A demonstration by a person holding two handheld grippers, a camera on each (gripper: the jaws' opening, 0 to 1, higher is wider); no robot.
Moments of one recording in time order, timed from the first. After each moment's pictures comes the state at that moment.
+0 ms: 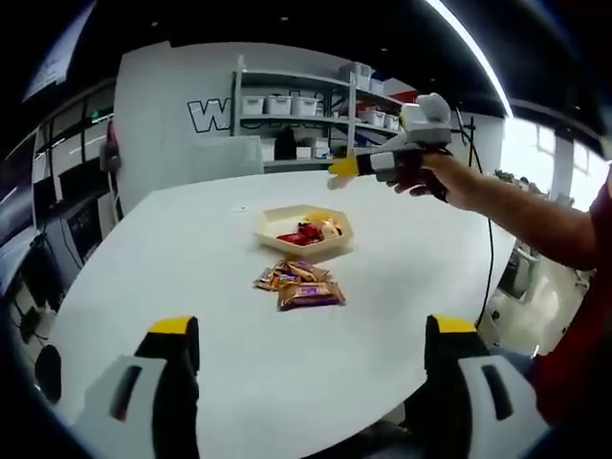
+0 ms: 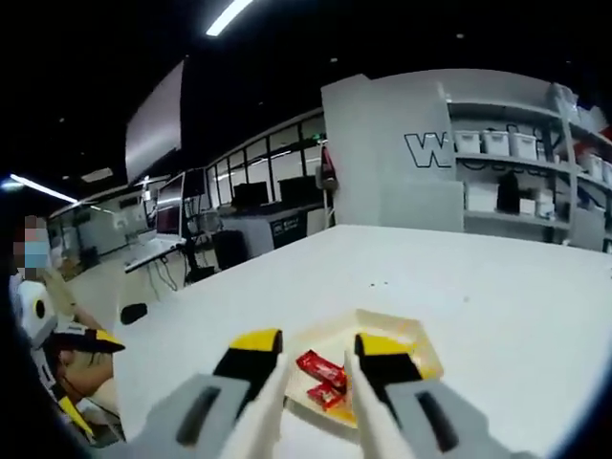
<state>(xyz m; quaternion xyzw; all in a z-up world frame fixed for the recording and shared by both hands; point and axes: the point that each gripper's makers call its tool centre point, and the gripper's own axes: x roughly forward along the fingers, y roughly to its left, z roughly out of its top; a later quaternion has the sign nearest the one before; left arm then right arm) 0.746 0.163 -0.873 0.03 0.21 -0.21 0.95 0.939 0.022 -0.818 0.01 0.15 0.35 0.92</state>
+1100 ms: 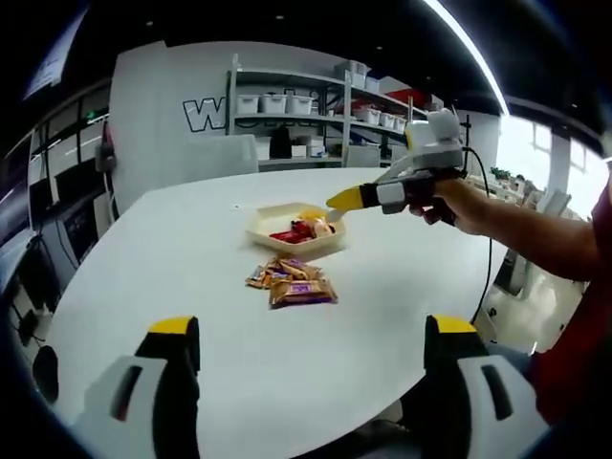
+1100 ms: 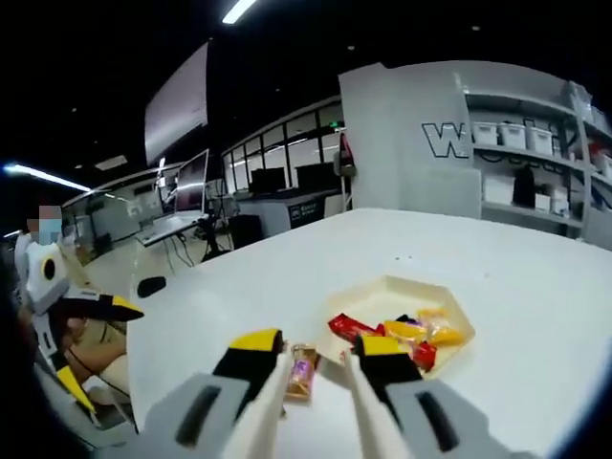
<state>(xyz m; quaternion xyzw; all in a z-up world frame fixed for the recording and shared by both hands) 0.742 0.155 -0.875 0.03 0.21 -0.22 0.95 0.892 0.040 -0.857 -0.01 0.17 0.39 0.91</state>
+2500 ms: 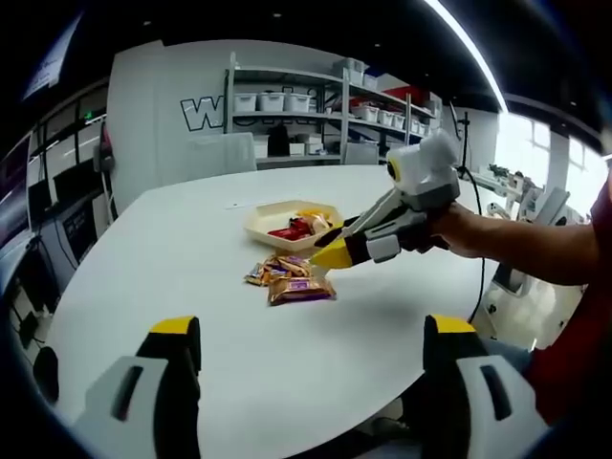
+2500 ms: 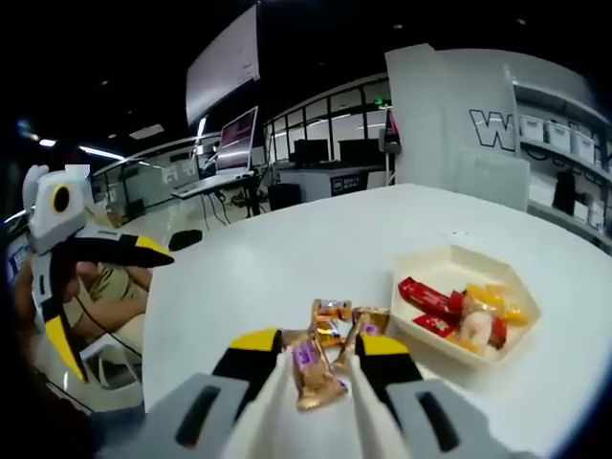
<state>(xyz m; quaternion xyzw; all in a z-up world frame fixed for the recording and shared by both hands) 0.740 0.155 -0.878 0.03 0.22 -0.22 0.95 0.848 0.093 -0.911 -0.08 0.21 0.47 0.86</state>
